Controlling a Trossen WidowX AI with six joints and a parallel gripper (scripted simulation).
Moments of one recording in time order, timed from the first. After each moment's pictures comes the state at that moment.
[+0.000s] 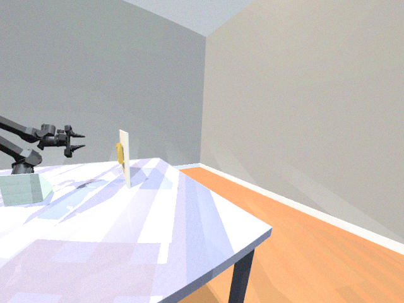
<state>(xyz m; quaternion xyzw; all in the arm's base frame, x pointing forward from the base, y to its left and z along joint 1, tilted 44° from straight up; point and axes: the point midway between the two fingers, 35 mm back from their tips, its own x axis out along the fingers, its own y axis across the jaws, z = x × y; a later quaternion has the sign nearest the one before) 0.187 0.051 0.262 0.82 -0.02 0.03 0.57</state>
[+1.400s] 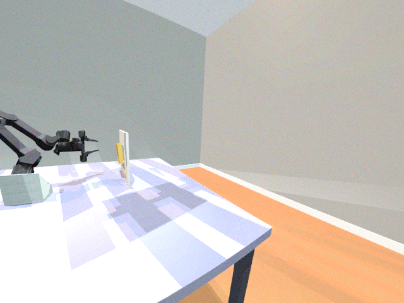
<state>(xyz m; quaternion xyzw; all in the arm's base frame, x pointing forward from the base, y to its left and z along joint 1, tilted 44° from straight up) 0.262 0.064 0.236 0.89 -0.02 0.03 0.46</state>
